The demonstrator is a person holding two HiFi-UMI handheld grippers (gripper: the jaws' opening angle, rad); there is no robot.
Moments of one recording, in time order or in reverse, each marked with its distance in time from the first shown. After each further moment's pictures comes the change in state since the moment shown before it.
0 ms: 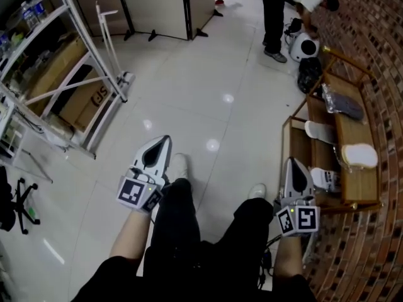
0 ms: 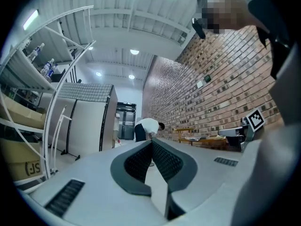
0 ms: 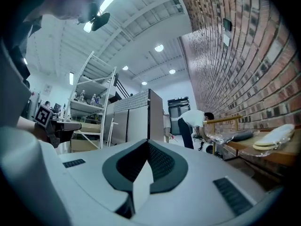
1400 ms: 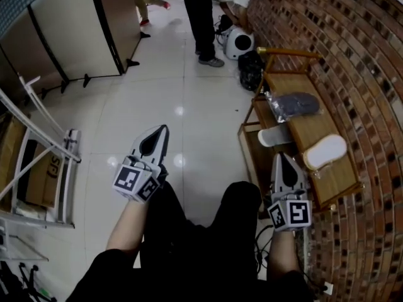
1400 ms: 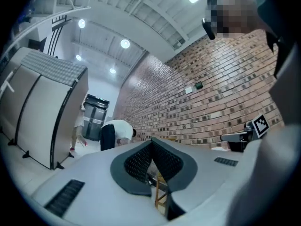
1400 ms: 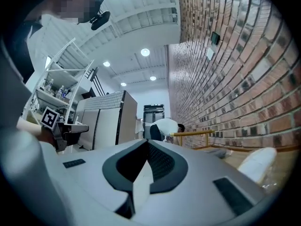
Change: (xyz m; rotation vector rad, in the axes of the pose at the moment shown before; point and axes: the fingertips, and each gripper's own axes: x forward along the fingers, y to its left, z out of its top) left arm 0.265 -0.032 0.007 -0.134 -0.025 -0.396; right arm 0.054 -0.120 0.046 -0.039 -0.054 -0.352
